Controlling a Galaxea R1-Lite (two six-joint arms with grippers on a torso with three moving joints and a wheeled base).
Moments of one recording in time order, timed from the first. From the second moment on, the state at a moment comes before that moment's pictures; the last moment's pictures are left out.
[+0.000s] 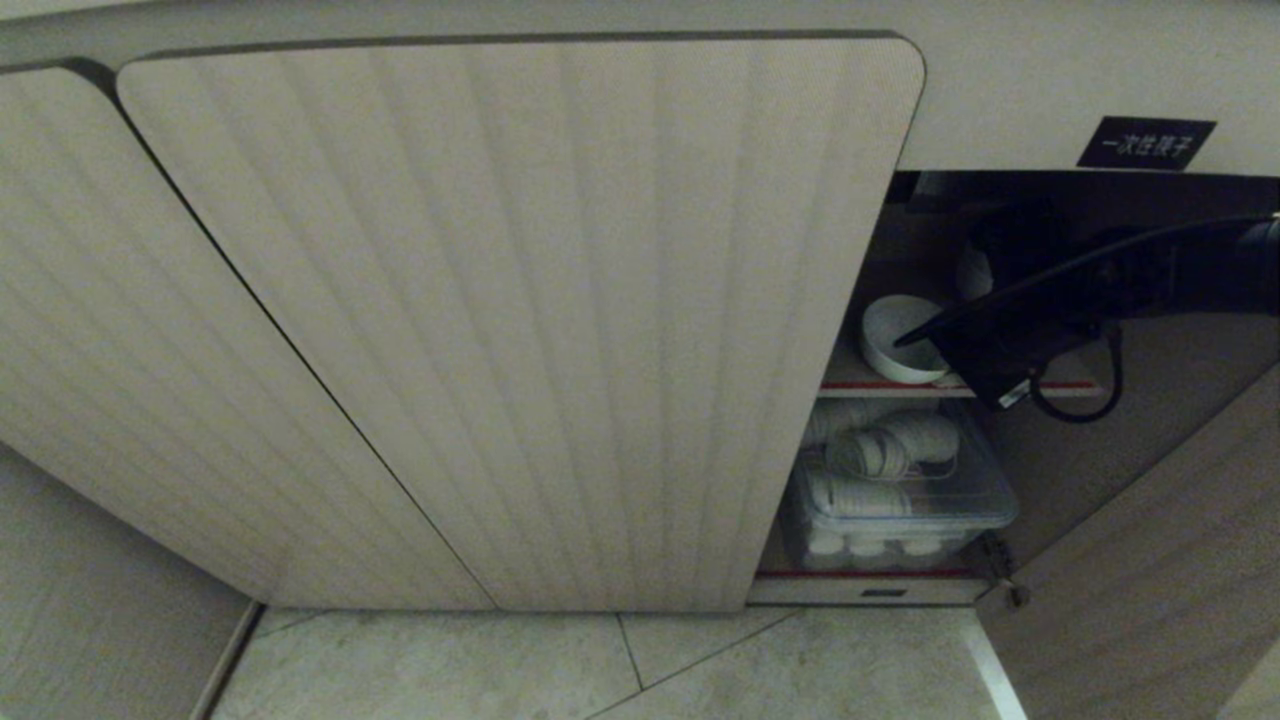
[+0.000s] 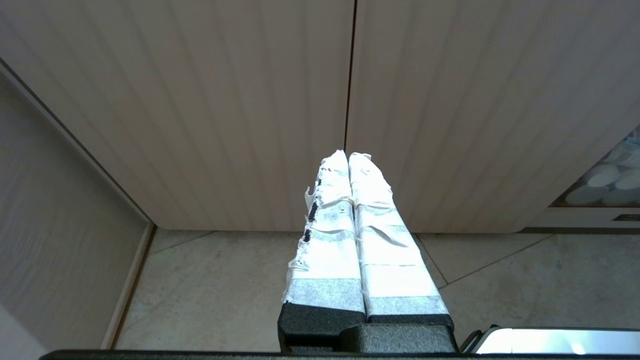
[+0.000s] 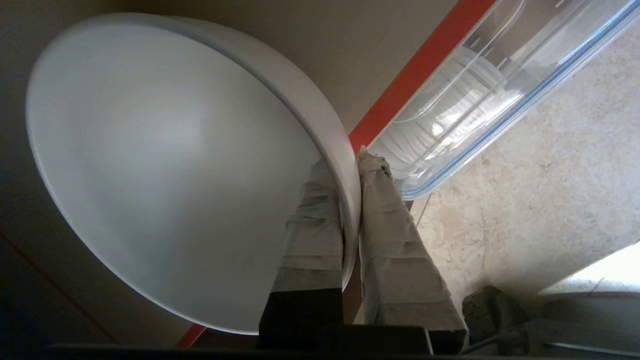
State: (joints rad) left arm 0.00 0.00 0.00 0.00 -0.01 -0.01; right arm 0.12 2.09 -1.75 0.43 -0.06 1.09
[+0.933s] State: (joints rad) left arm 0.00 0.00 0.00 0.00 -0.01 -0.01; right arm 0.12 2.11 -1.81 0.43 -0.06 1.09
